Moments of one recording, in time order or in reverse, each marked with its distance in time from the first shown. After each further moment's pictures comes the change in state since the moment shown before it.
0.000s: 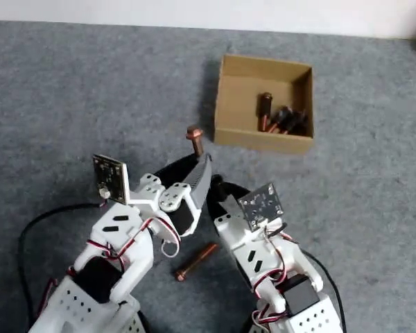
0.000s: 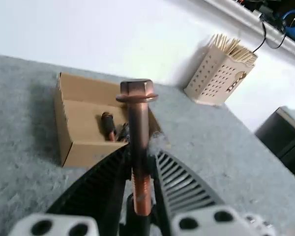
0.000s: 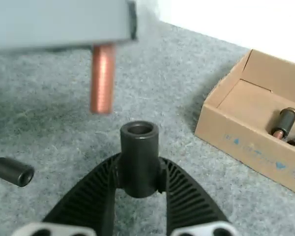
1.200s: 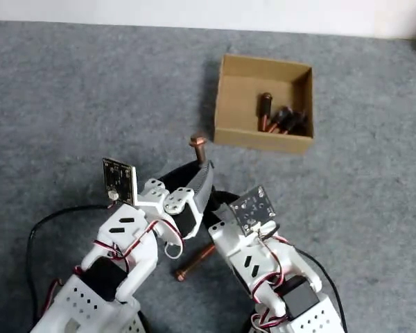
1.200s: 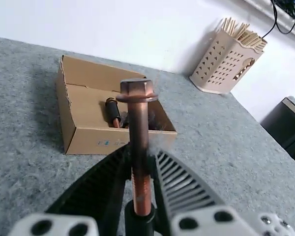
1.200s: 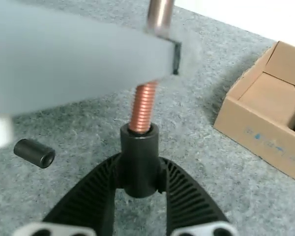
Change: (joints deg) left arm -0.1 0.0 4.2 -2.7 0.0; right arm -4.0 0.0 -1.5 4.3 0.0
